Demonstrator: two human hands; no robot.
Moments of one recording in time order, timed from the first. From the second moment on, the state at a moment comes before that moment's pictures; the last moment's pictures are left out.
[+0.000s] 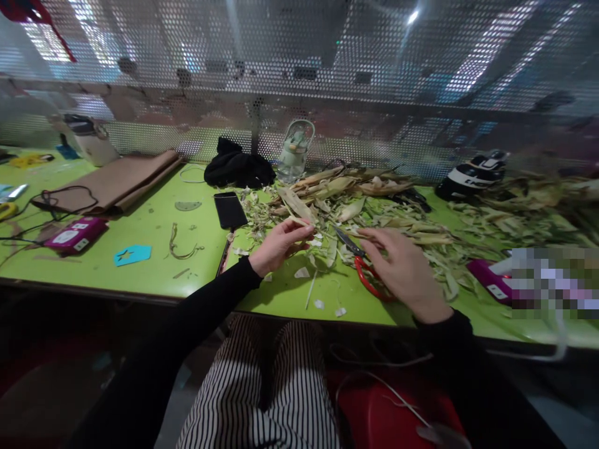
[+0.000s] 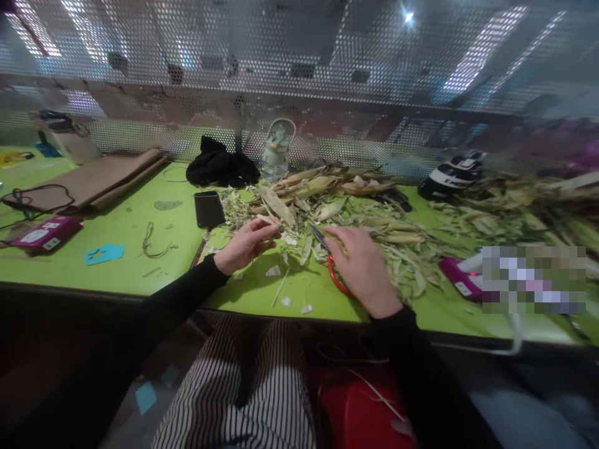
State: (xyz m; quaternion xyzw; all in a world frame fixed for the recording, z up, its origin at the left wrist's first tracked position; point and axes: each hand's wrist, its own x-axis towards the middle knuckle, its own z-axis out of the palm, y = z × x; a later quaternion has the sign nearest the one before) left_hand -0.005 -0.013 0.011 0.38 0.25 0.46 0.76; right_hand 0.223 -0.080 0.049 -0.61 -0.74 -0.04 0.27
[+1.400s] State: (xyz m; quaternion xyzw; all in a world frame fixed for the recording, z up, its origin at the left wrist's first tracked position) left_hand 0.003 -0.010 -0.004 0.47 0.26 0.49 0.68; right_hand 0.157 -0.049 0.027 -0.54 -0.66 0.23 0.47
